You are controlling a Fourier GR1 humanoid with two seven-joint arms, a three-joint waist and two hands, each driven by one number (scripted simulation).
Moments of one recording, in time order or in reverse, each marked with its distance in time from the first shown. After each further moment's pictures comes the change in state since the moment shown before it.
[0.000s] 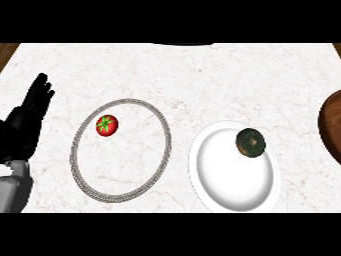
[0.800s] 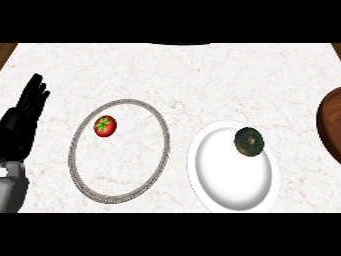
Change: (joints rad) left arm 0.007 0.007 0.026 0.008 0.004 -0.016 -0.017; right arm -0.193 -0.046 -0.305 0.478 -0.344 0.359 -0.117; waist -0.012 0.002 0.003
